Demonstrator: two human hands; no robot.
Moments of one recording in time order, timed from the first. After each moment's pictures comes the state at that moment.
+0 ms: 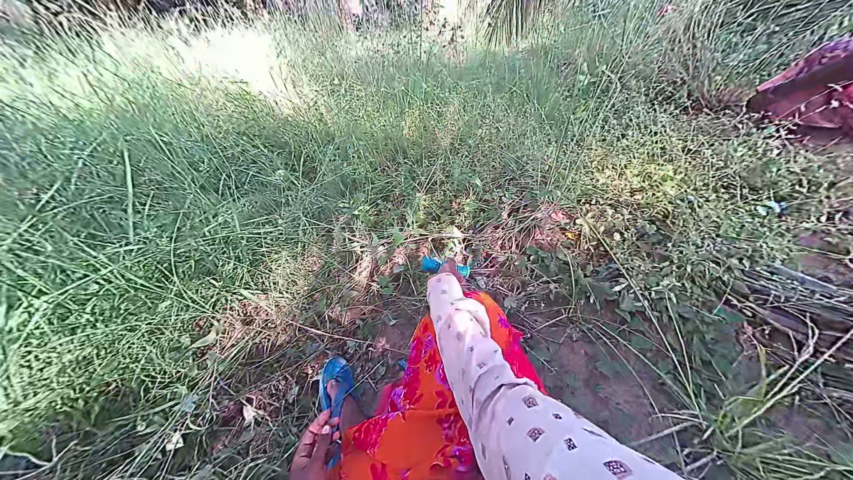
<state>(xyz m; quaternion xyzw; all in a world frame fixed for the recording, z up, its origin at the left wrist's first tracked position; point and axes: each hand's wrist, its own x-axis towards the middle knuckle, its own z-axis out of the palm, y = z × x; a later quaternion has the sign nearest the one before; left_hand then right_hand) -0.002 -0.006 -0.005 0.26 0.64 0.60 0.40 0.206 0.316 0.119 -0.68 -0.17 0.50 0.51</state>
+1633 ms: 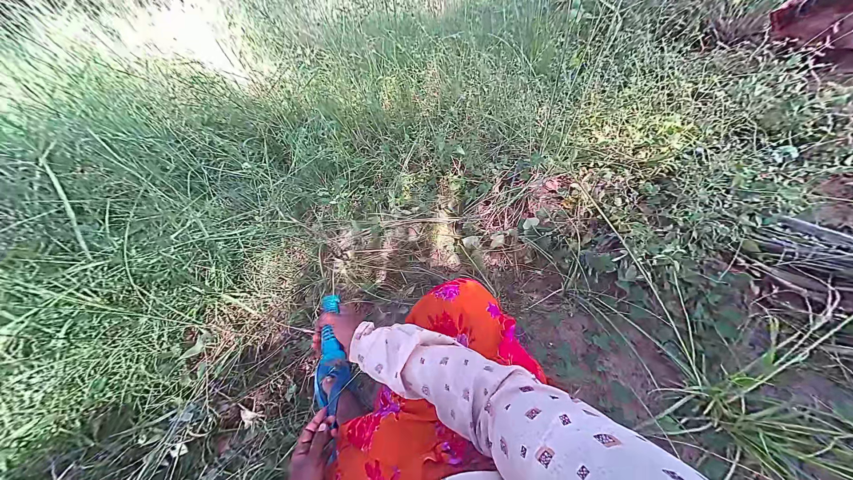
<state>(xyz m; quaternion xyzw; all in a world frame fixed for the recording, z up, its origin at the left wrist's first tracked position) -0.006 0.001 -0.018 0.24 0.67 0.58 0.40 0.098 0.198 0.131 -0.33 -0.27 0.85 0.31</state>
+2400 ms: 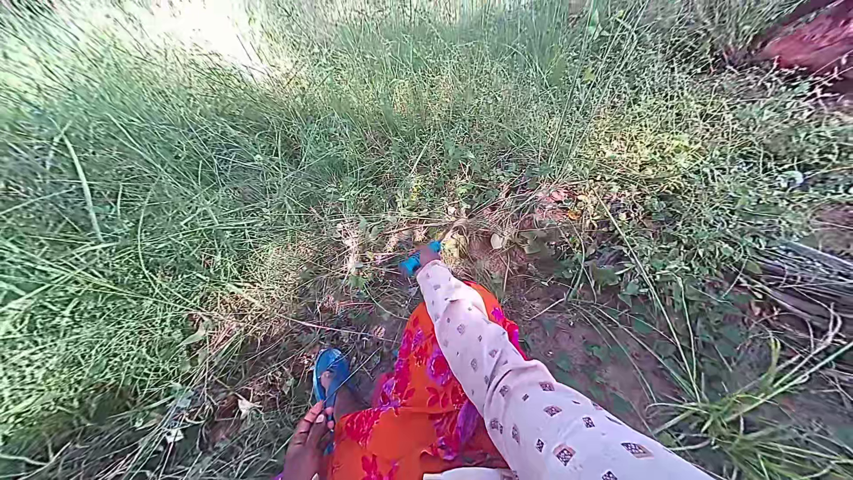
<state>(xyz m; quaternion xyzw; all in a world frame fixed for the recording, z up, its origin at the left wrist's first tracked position) -0.007 0.005 -0.018 0.22 0.64 0.61 0.41 0.207 0.346 0.112 -0.57 -0.22 0.66 0.44</state>
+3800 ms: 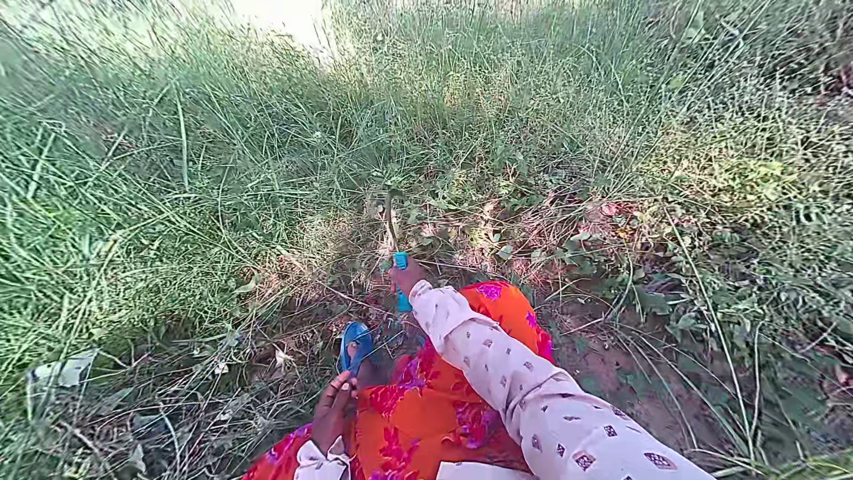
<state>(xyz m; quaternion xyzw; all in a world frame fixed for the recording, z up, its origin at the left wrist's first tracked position) 0.006 0.001 -0.006 0.20 0.65 0.62 0.39 0.120 0.261 0.115 -0.50 -0.55 0.62 0.26</state>
